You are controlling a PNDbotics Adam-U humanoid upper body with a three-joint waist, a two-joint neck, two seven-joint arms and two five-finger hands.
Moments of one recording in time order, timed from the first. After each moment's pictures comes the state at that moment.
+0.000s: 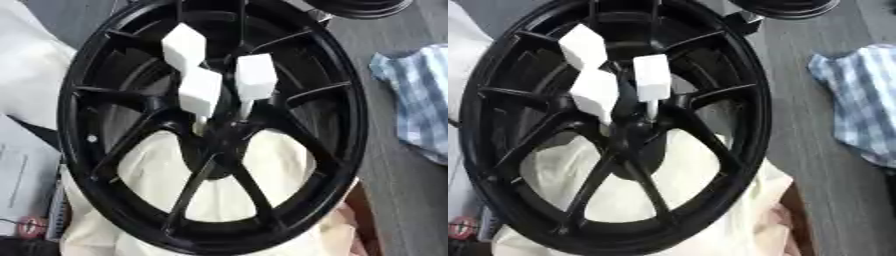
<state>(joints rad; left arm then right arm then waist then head) -0.13 0.42 0.03 -1.98 0.07 -0.13 0.47 0.18 -0.96 -0.53 -1.59 0.16 -0.30 0.03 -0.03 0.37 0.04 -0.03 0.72</state>
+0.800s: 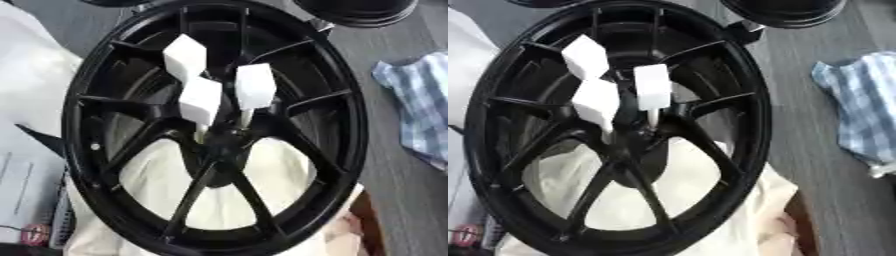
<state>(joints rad) -0.14 0.41 0.03 -1.98 0.08 -0.14 0.46 0.23 -0.83 -0.55 -1.55 0.18 -0.16 -0.01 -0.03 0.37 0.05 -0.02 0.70</state>
